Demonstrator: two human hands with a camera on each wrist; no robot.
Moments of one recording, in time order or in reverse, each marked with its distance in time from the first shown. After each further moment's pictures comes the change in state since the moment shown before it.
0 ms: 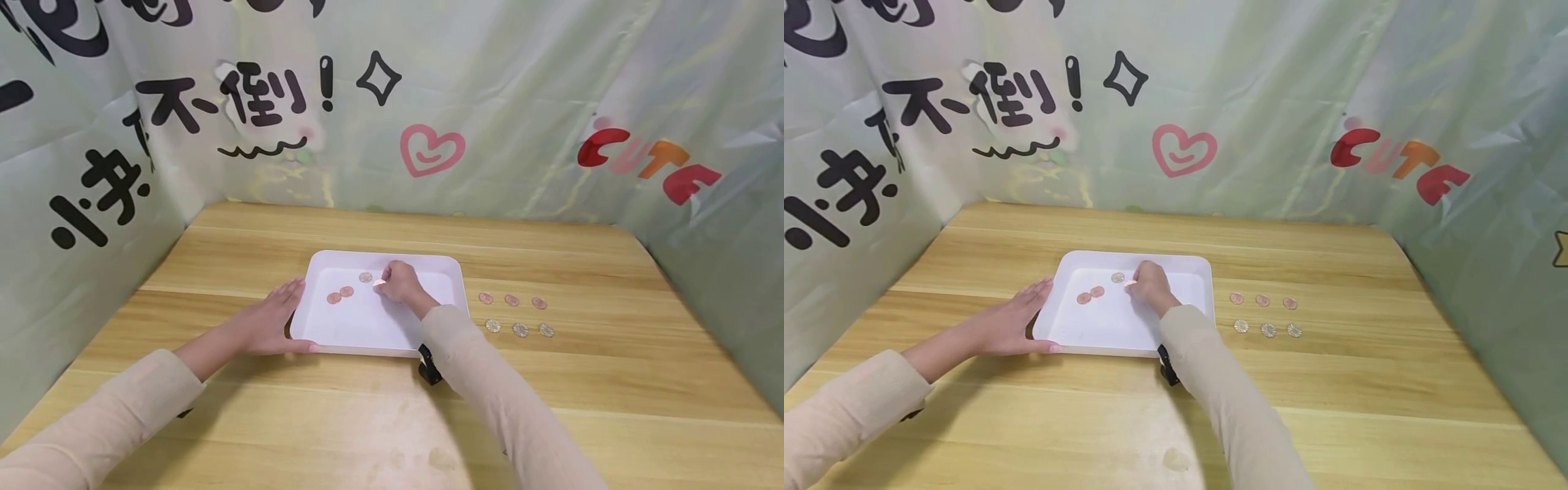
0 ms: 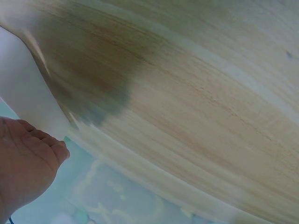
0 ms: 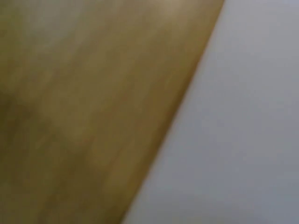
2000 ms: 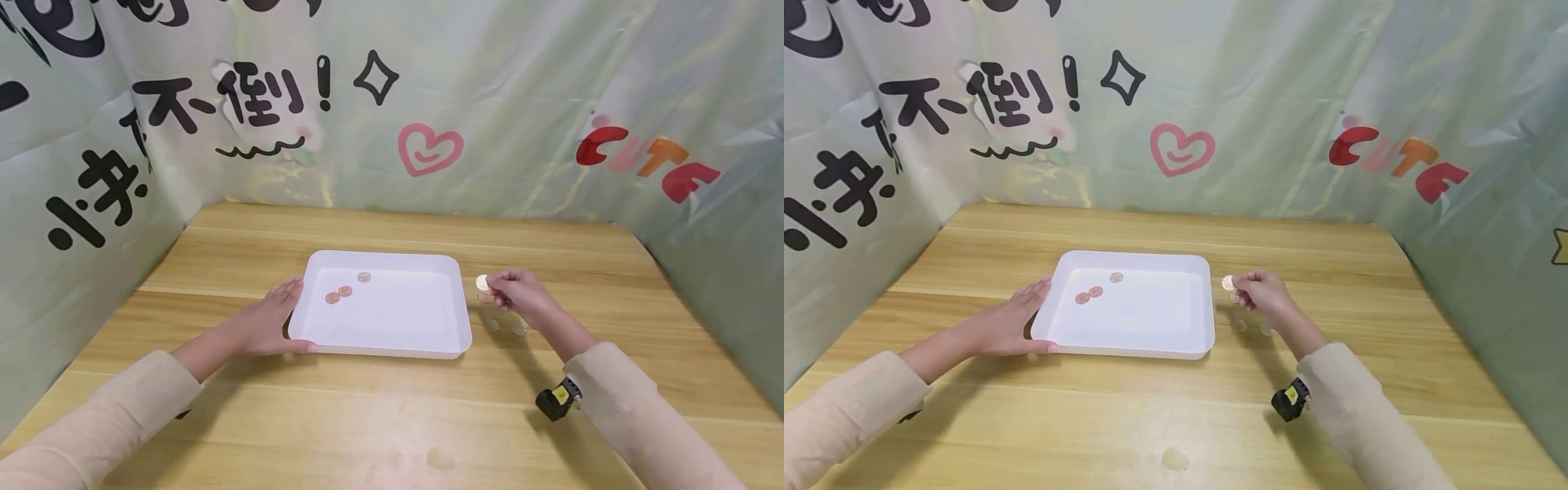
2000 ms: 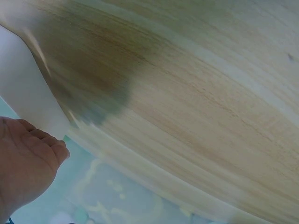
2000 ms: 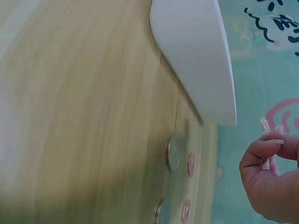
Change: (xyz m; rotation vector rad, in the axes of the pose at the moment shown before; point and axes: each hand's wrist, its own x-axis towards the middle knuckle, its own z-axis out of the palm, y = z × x) left_hand 0.001 -0.003 0.002 -0.022 -0.001 -0.012; right_hand -0.092 0.102 -0.130 0.600 -0.061 0.156
